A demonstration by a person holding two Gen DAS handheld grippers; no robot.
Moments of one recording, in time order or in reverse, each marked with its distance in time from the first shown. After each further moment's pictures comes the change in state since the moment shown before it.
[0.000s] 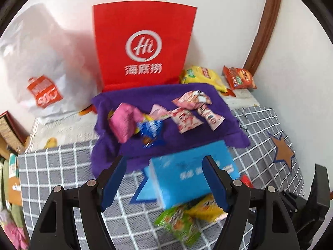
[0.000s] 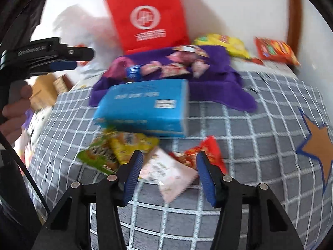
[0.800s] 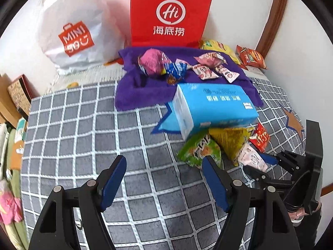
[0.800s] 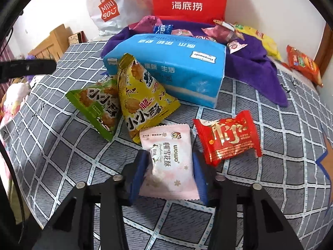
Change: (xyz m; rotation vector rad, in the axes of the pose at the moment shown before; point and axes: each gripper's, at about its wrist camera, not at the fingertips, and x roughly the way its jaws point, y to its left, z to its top) left arm -0.014 0.029 -0.109 -0.071 0.068 0.050; right arm 0.043 0.015 -0.041 -0.217 0.106 -0.011
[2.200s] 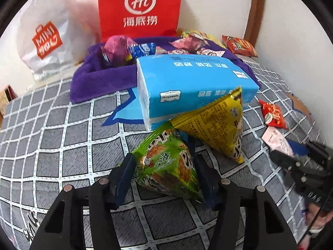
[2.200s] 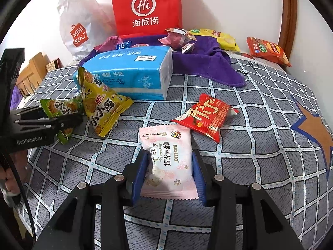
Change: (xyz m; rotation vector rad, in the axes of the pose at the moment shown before) left arm 0.071 -0.056 -0.038 0.115 -0.118 0.013; right arm -0.015 -0.033 -0.034 0.158 -0.145 -0.122
